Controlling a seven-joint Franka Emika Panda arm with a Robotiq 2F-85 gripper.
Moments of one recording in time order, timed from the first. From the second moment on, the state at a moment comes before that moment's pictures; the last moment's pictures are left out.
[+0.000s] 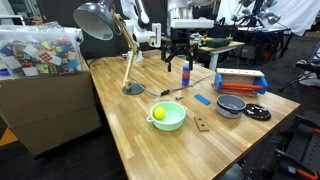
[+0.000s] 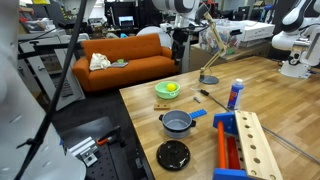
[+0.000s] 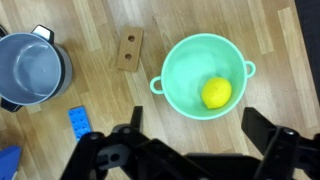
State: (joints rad) arm 0.22 0.43 0.11 -1.72 0.15 1.99 0.64
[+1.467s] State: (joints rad) arm 0.29 0.67 0.08 -1.54 0.09 1.96 0.81
